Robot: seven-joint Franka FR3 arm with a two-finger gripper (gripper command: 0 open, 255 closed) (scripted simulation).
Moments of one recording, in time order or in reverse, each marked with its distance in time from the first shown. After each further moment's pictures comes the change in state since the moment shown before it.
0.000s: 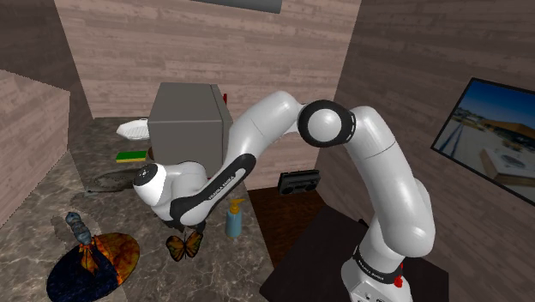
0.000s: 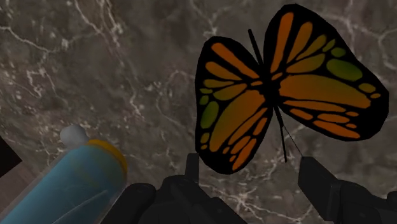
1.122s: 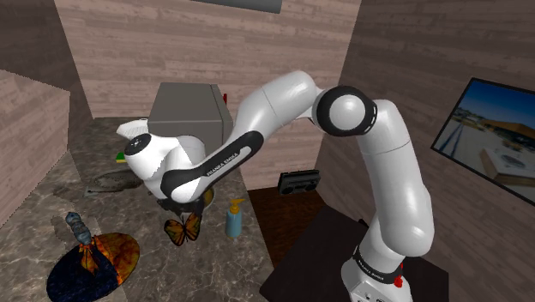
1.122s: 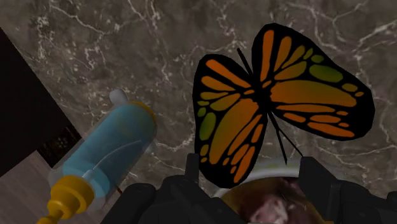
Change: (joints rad) arm -0.034 -0.143 0.058 0.003 0.084 -0.126 -0.072
